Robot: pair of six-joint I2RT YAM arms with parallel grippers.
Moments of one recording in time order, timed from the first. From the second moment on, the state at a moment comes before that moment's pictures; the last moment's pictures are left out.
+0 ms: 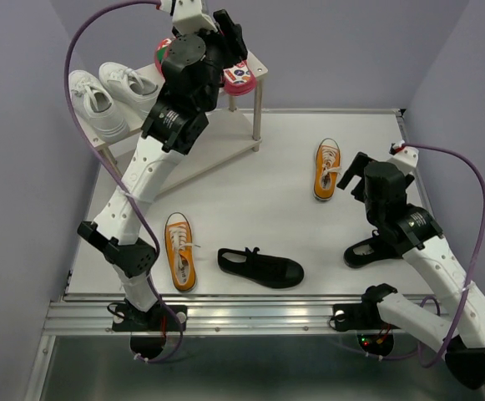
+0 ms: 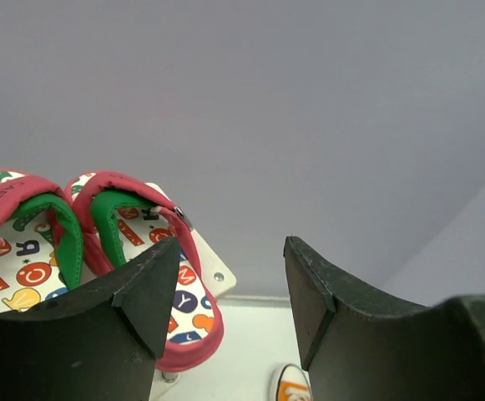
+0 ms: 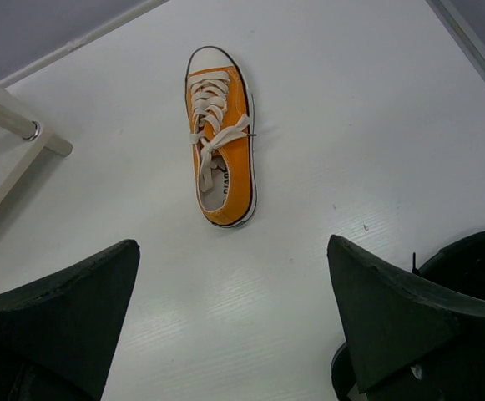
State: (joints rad) left arm -0.64 1.75 2.27 -0.26 -0.51 -0.29; right arm 0.44 0.88 0.99 -0.59 0.65 0.58
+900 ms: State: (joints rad) left arm -0.65 1.91 2.25 -0.65 -0.16 -0.13; right arm 0.44 0.89 0.99 -0.59 0.63 0.59
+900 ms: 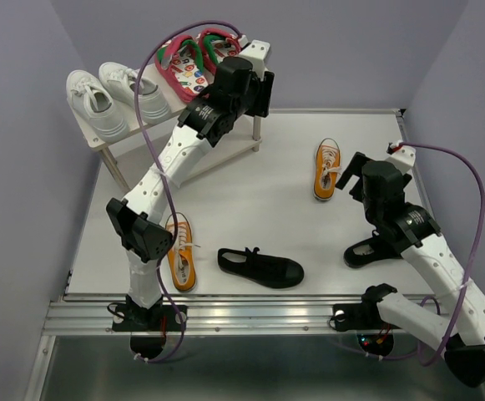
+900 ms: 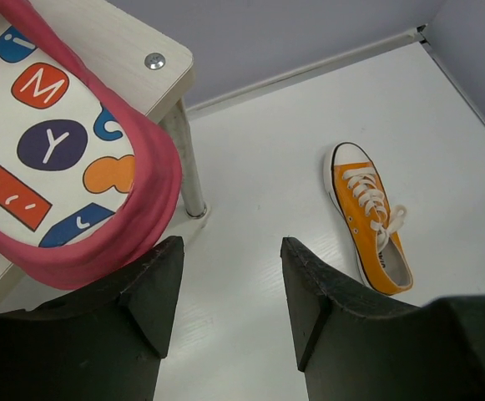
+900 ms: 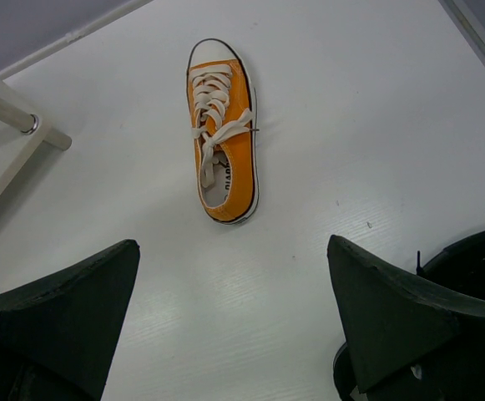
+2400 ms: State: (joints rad) left arm -0.93 1.50 1.66 -0.79 -0.24 -0.29; right arm 0.44 0.91 0.99 -0.59 0.59 0.59
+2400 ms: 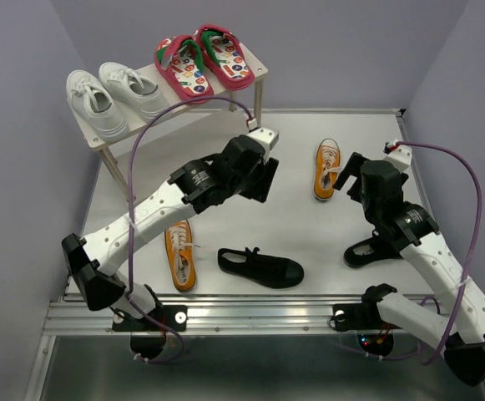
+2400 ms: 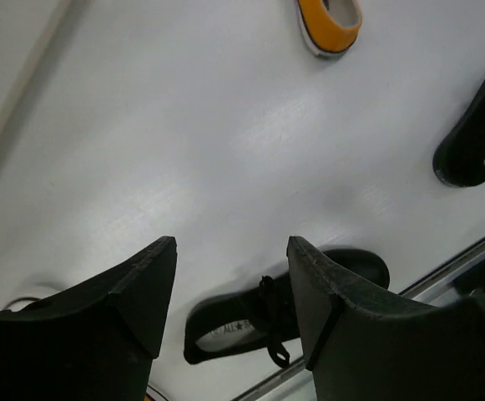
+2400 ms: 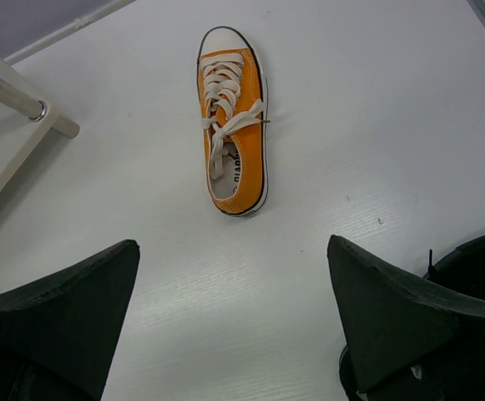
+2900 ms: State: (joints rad) left arm -0.93 1.16 1.06 -1.06 -0.36 -1.00; right arm 0.44 0.88 0.99 -0.57 0.59 0.58
